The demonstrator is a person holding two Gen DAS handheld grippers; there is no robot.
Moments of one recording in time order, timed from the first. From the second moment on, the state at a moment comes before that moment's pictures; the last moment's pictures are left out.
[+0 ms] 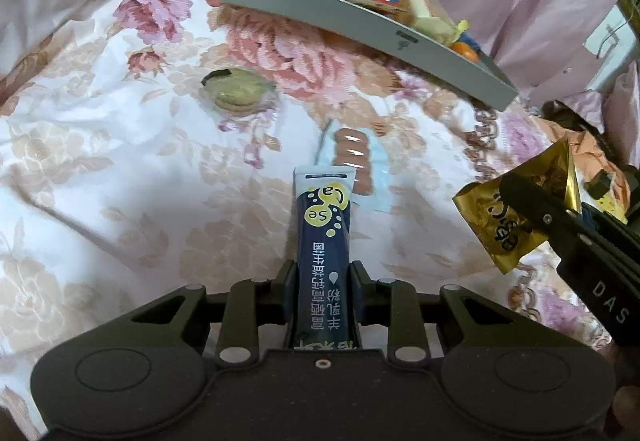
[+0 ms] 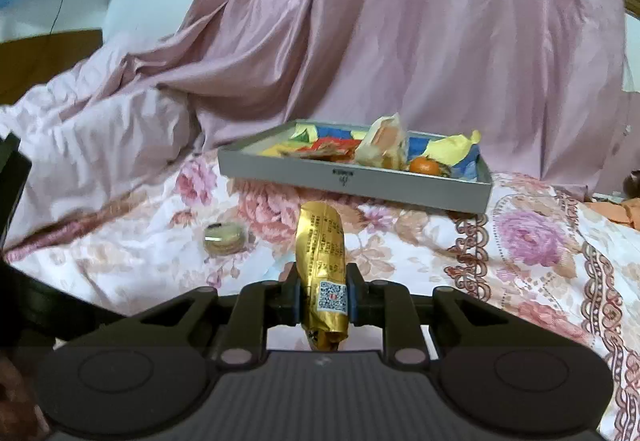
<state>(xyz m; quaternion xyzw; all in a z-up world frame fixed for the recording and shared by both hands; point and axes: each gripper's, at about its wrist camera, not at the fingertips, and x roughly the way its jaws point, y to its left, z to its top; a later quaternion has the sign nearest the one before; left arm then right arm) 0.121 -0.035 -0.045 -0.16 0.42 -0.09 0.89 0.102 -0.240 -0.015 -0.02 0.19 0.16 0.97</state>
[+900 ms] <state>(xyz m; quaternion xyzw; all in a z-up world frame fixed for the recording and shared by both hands) 0.094 -0.051 0.017 -0.18 0.30 -0.10 0.93 0.068 -0.265 0.010 0.03 0.13 0.16 0.98</state>
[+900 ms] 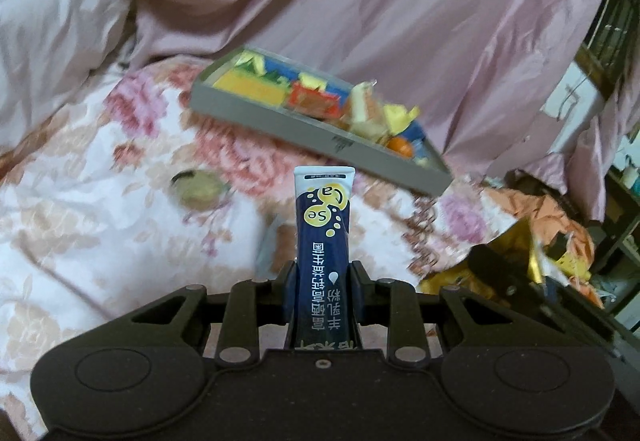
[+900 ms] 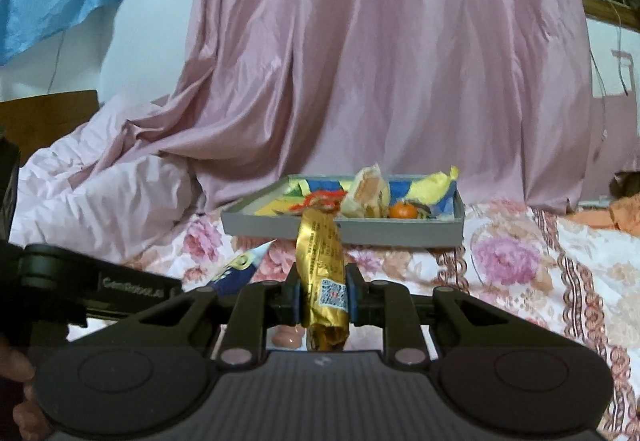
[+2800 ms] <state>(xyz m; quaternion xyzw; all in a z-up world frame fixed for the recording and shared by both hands) 0.251 -0.053 0.083 -0.14 0.21 -0.04 0.97 0.233 -0.277 0.031 0.05 0.01 0.15 0.99</state>
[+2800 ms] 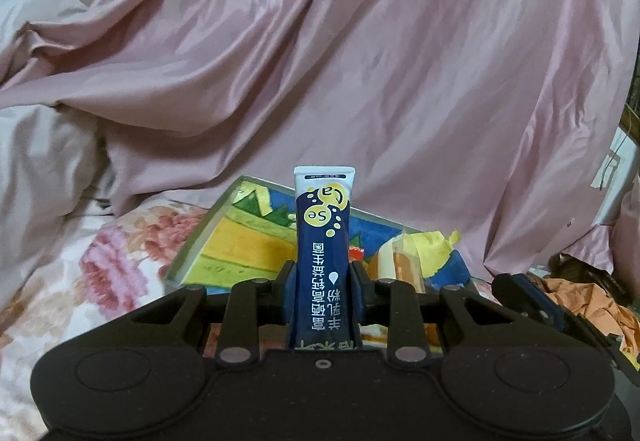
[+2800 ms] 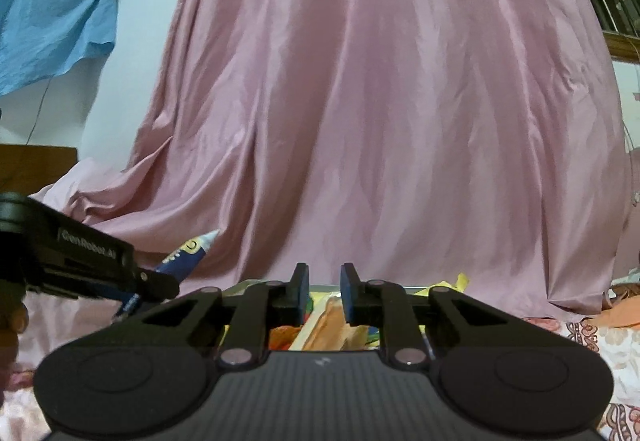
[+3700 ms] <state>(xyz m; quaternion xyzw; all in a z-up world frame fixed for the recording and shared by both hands) 0.357 -0.089 0.033 -0.11 0.27 -0.04 0.96 0.297 -0.317 -0.013 0.12 0.12 0.15 0.98</state>
